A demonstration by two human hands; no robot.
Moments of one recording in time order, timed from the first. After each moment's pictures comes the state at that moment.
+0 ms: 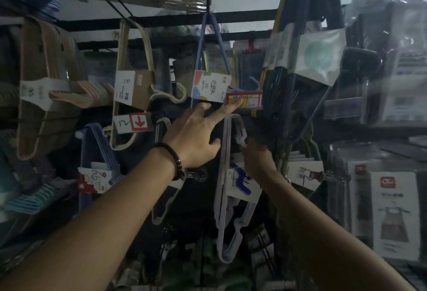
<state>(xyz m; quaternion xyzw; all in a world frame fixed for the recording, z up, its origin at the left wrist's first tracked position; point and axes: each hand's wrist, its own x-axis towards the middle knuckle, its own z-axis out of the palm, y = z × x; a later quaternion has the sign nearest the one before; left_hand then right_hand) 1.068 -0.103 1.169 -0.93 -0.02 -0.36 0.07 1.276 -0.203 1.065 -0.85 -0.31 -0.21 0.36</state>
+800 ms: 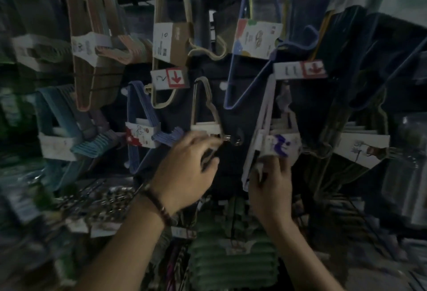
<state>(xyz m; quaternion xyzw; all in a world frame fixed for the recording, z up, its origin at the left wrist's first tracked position) 0.980 -0.082 1.049 -0.92 -0.14 -0.36 -0.09 1.150 -0.194 0.947 -0.74 -0.33 -0.26 0.52</state>
